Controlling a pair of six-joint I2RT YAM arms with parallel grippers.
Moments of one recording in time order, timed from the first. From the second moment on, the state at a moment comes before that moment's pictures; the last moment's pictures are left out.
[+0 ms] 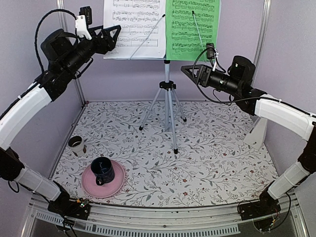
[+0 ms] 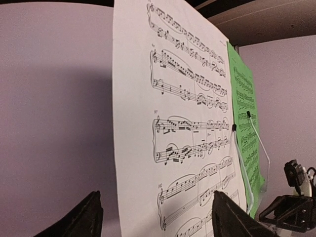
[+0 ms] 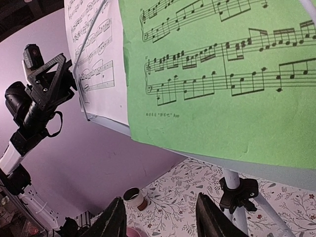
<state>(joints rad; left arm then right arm) -0.56 1.40 1.59 0.18 -0.02 -0.01 0.58 1.51 1.32 0.33 -0.49 0.47</state>
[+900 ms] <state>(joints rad) -0.54 1.12 1.25 -0.20 -0.12 -0.15 0.57 1.36 1.14 0.18 -0.45 0.29</state>
